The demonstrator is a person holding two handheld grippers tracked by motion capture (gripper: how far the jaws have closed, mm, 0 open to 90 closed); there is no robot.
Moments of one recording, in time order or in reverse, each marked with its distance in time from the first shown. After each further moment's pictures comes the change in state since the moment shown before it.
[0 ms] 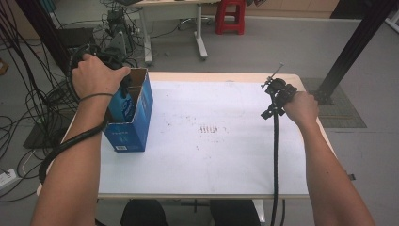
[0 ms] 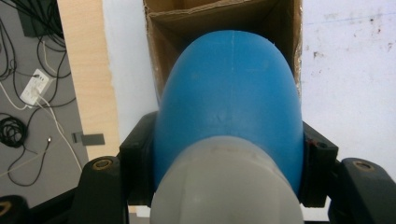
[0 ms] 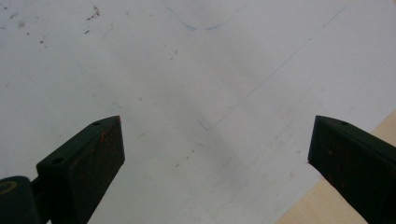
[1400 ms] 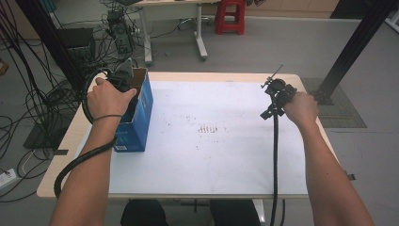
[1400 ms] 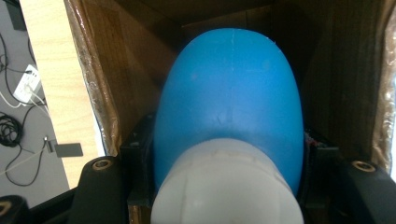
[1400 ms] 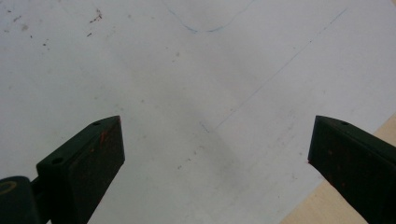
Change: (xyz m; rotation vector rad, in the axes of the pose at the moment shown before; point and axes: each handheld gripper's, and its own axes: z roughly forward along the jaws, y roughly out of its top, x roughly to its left) left arm -0.012 -0.001 0.068 0.030 0.019 0.017; right arm 0.001 -0.002 0.000 -0.012 0.001 0.002
